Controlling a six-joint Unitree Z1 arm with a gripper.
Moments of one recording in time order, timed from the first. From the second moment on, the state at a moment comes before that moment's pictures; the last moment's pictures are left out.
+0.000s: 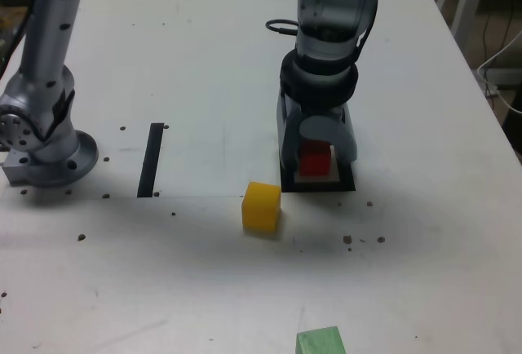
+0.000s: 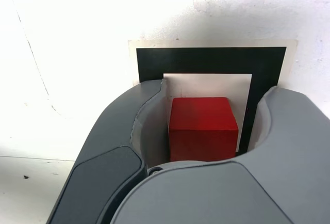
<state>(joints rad) -0.10 2.06 -1.40 1.02 0.10 -0.15</state>
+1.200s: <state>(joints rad) -0.26 1.81 -1.32 1.17 0.04 -0.19</state>
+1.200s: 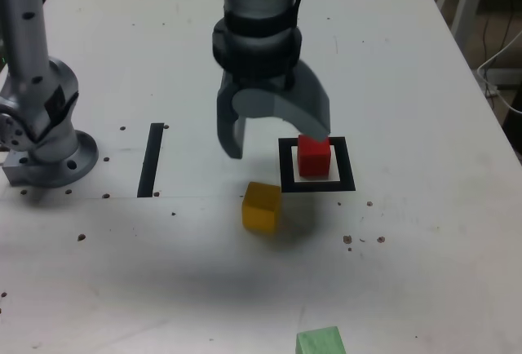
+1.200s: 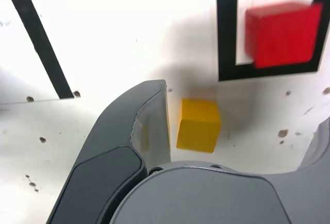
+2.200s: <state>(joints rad) -0.43 1.98 -1.29 1.11 -0.02 -0.27</state>
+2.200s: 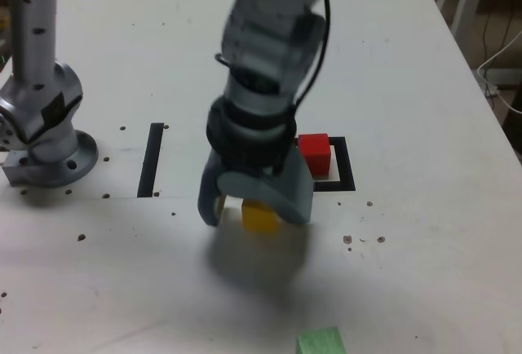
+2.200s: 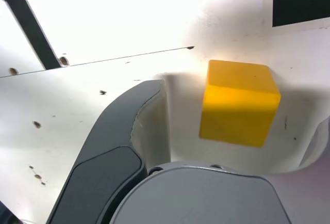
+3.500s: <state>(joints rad) -0.42 2.04 -1.34 1.14 0.05 -0.27</state>
